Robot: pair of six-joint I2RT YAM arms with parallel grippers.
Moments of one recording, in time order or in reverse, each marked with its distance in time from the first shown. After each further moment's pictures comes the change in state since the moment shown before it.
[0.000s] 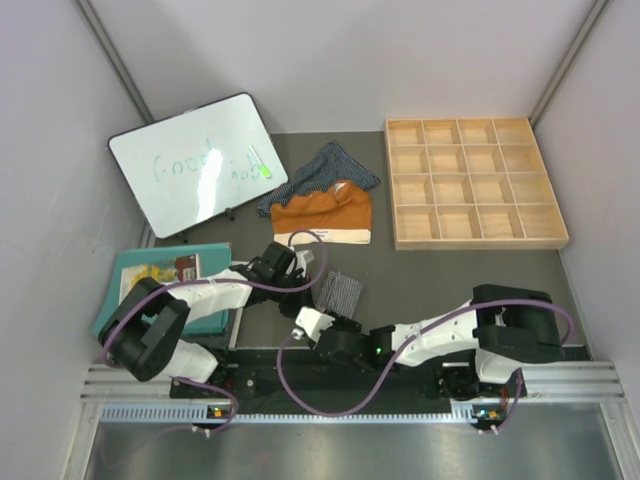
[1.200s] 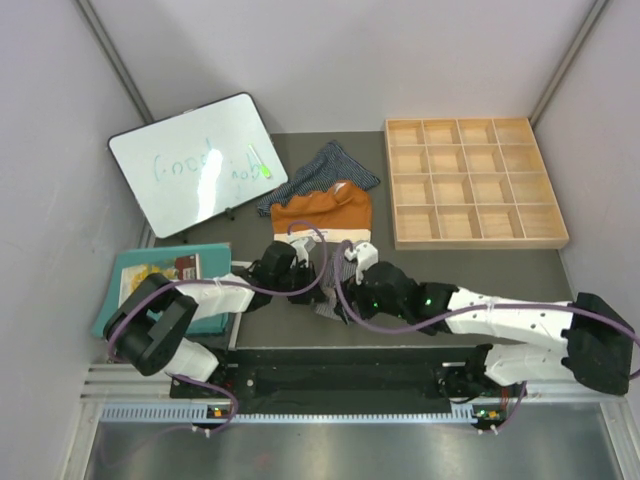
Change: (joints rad) left arm -0.018 0.037 -0.065 0.381 -0.145 -0.012; right arm -0.436 -0.402 -0.019 -0.246 -0.456 0.412
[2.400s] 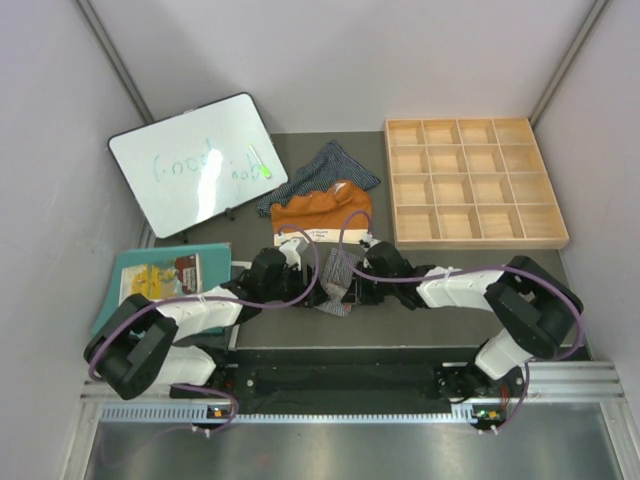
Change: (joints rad) left arm -0.003 -0.155 -0.094 0.043 -0.068 0.057; right arm -0.240 0.344 -0.038 0.248 -0.306 0.341
